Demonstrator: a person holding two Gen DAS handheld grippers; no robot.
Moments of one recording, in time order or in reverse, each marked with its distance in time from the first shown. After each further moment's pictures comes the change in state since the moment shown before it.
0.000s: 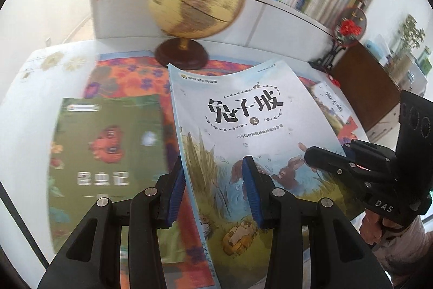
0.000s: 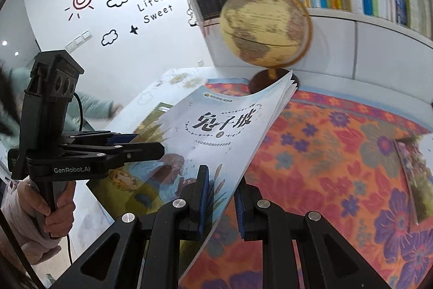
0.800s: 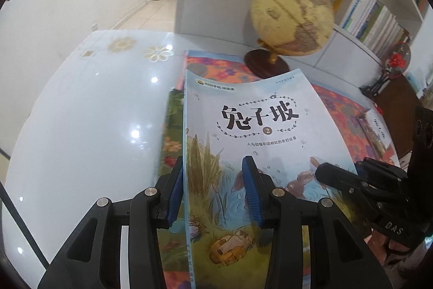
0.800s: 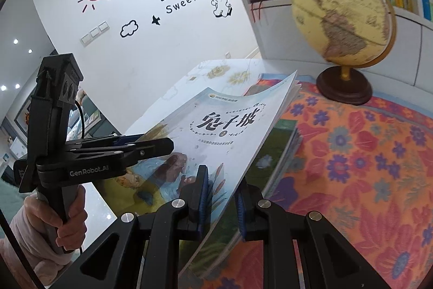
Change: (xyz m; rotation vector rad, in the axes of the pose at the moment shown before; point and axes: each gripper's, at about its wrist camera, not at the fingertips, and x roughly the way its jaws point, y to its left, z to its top) left arm -0.023 0.128 -0.006 -0.147 -0.036 0.165; right arm 0.104 0.091 0.032 -0.012 0.045 0.126
